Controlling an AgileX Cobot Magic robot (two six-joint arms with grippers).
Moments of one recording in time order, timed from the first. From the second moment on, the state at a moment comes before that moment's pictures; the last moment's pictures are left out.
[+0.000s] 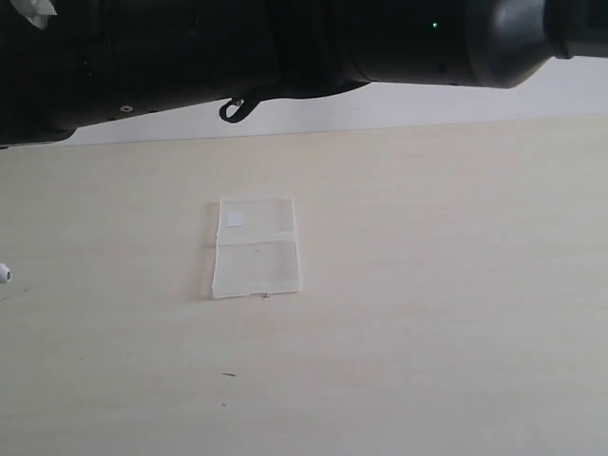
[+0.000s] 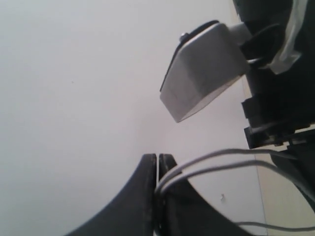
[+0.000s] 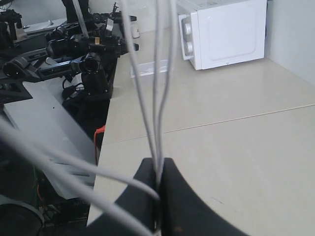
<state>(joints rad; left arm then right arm) -0.05 0.86 -1.15 -0.72 0.77 2.10 0.86 1.85 -1.53 1.57 0.73 -1.52</state>
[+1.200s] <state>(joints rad) -0.05 0.85 -1.15 -0.73 0.76 2.10 0.86 1.88 -1.53 1.62 0.73 -1.54</state>
